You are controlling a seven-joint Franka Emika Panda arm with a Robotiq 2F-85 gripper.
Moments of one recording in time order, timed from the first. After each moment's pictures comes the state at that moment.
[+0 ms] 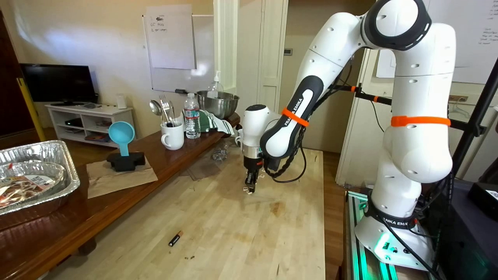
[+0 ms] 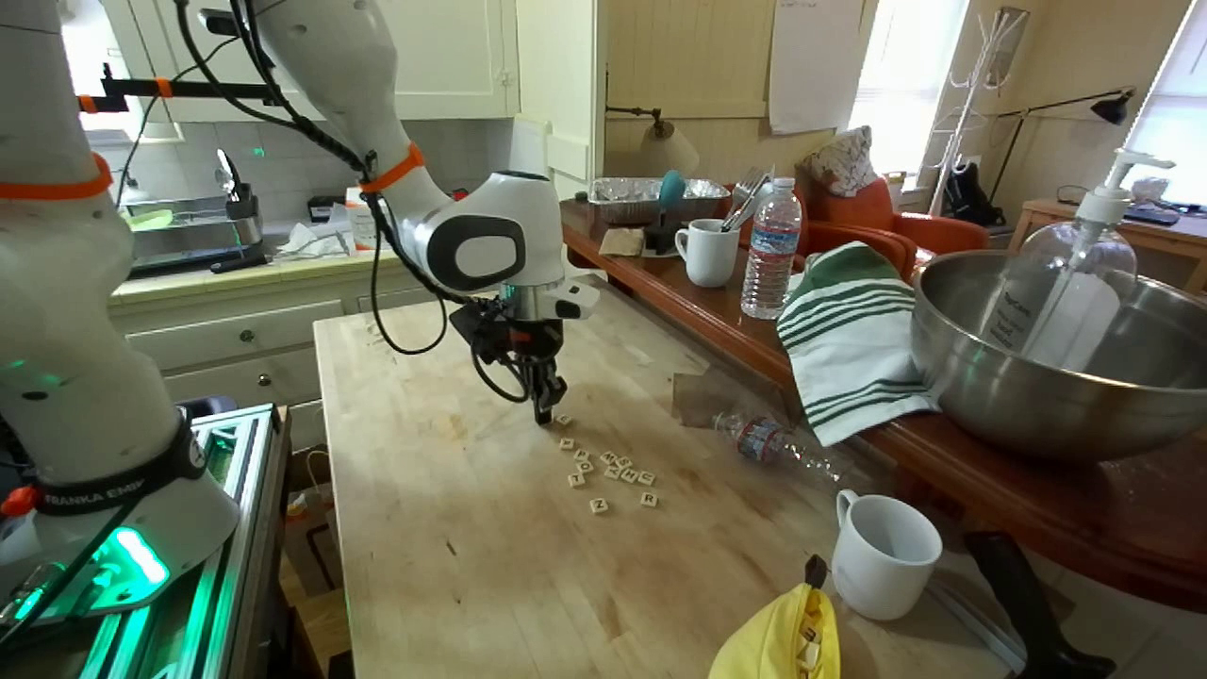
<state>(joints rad) 0.02 0.15 -0.02 -2.55 -0.20 2.73 0.05</state>
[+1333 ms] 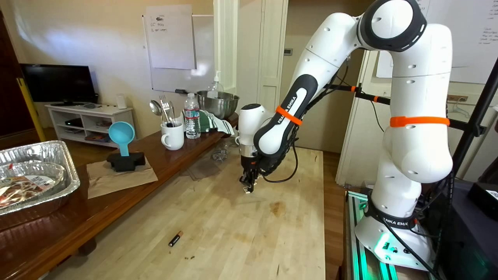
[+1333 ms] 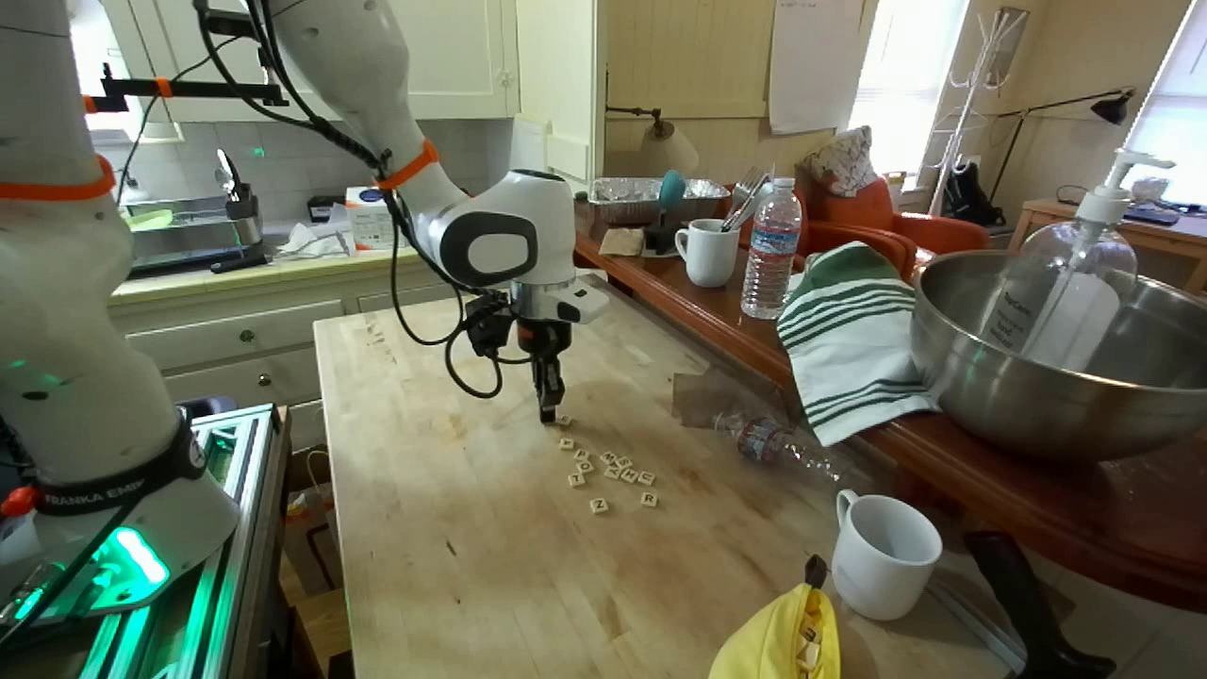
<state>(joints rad) 0.02 0.18 -0.02 -2.50 -0.15 2.67 0.24</state>
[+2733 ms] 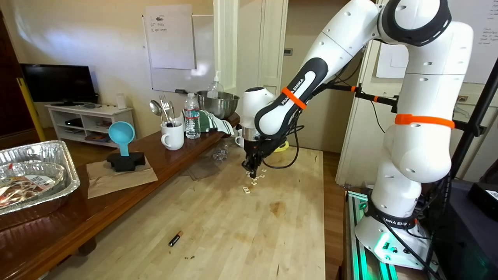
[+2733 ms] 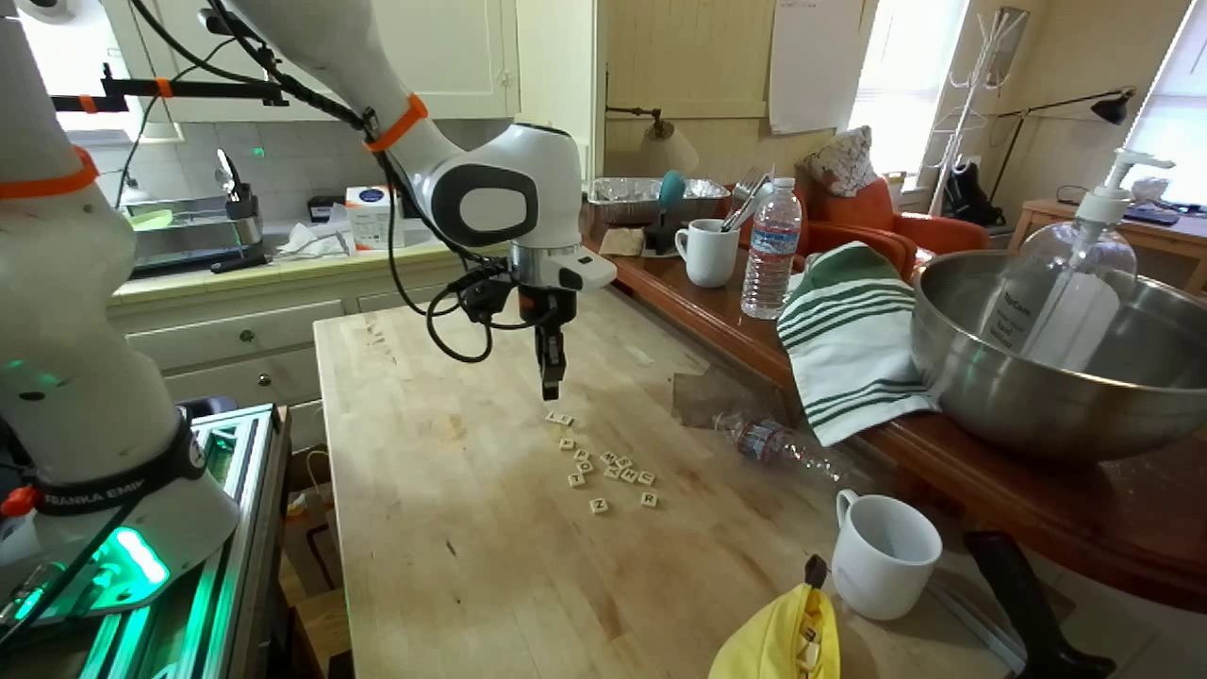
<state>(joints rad) -0.01 0.04 -0.03 -2.50 -0.11 2.53 0.23</state>
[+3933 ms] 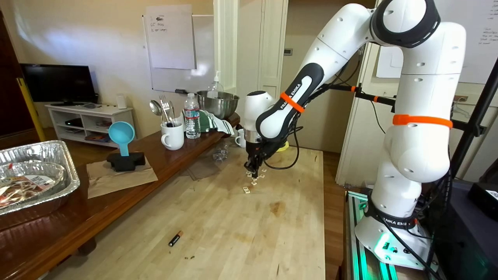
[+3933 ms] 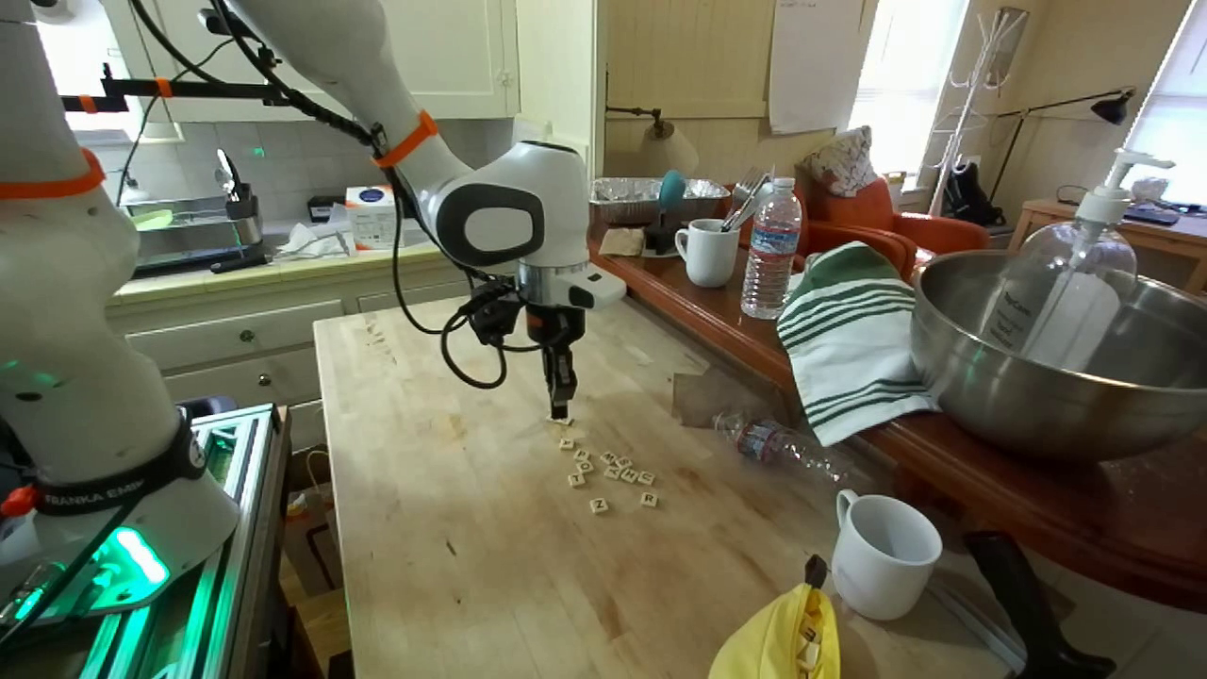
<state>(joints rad) -0.04 0.08 -0.06 -2.49 -0.14 2.59 0.17</state>
